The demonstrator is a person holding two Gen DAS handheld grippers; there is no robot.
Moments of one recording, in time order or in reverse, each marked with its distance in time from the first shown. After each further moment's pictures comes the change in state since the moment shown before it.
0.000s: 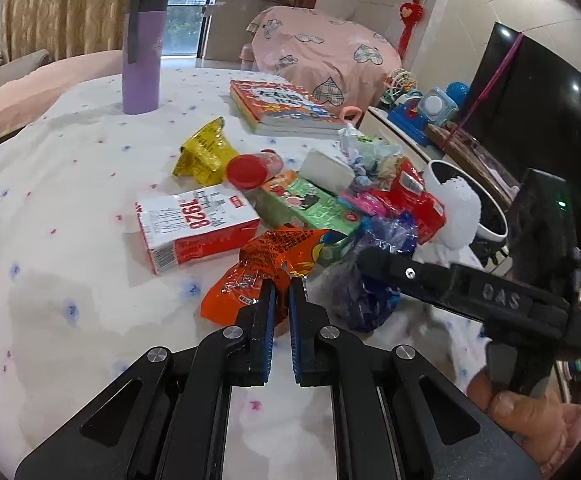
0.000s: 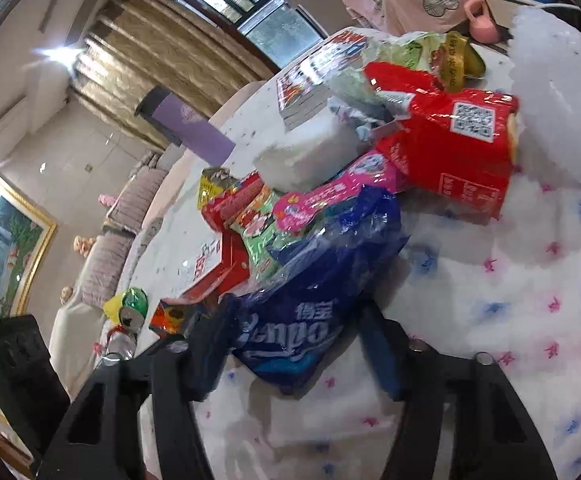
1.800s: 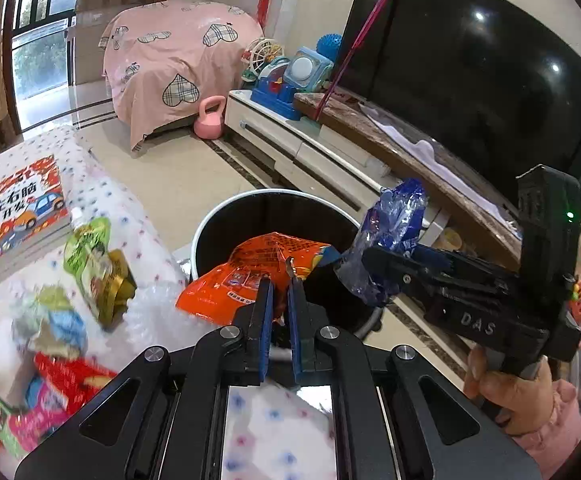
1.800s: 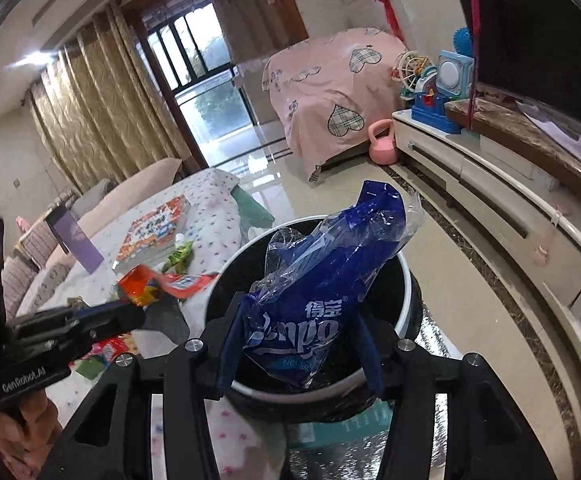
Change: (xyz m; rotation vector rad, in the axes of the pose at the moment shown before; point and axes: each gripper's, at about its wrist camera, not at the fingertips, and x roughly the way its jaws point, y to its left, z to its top) left arm 0.125 -0.273 0.116 0.306 0.083 -0.283; right arm -0.198 -0.157 0.112 -0.168 -0.283 -0.395
